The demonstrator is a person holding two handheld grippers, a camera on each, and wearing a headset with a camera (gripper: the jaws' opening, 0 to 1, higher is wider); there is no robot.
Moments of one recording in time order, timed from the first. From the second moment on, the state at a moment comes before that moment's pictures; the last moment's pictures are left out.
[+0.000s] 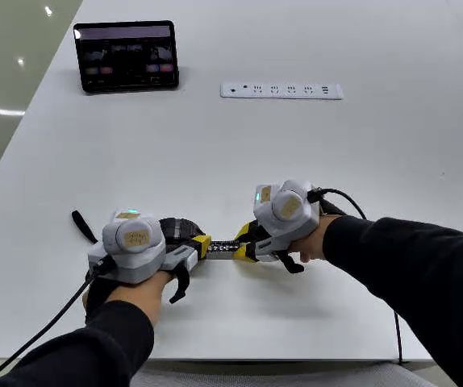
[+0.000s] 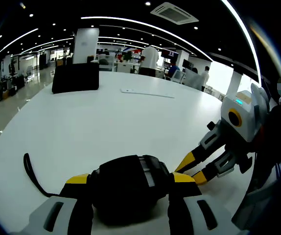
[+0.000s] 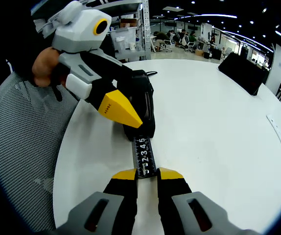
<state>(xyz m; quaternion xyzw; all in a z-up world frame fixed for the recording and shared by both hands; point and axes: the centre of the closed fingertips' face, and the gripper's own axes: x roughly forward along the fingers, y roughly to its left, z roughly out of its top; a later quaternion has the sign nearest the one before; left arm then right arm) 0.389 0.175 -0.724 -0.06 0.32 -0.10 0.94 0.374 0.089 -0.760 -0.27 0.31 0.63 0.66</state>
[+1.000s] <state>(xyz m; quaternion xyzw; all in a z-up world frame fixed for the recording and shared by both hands) 0.388 0.176 -0.723 -0.06 0.32 -0.10 0.94 0.371 0.114 -0.761 -0.25 0.31 0.63 0.66</state>
